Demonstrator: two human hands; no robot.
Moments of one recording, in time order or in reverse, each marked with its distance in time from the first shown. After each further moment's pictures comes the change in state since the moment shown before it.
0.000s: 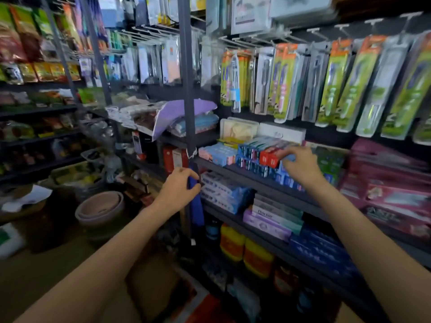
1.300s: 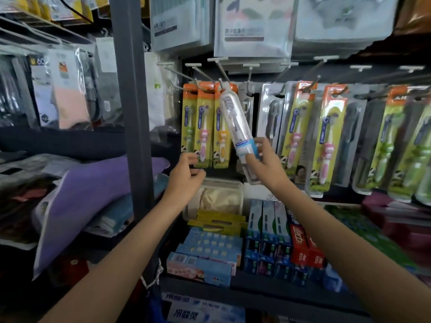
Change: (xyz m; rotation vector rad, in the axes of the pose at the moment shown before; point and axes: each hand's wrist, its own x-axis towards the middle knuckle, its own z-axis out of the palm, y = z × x) left_hand 0.437 -0.050 0.024 -0.628 -0.048 0.382; right_hand 0.324 -0.072 0.132 0.146 0.404 -0.063
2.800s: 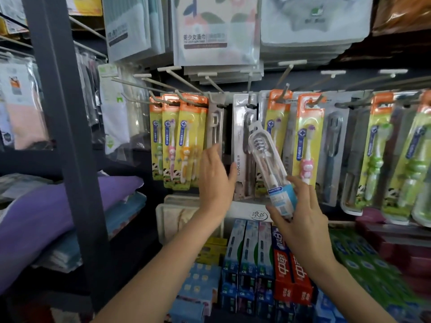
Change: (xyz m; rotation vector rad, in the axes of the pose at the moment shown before) left_hand 0.049 0.052 0.127 0.160 0.344 0.290; right_hand -0.059 0.064 -0.071 -0.519 0.290 -0.152
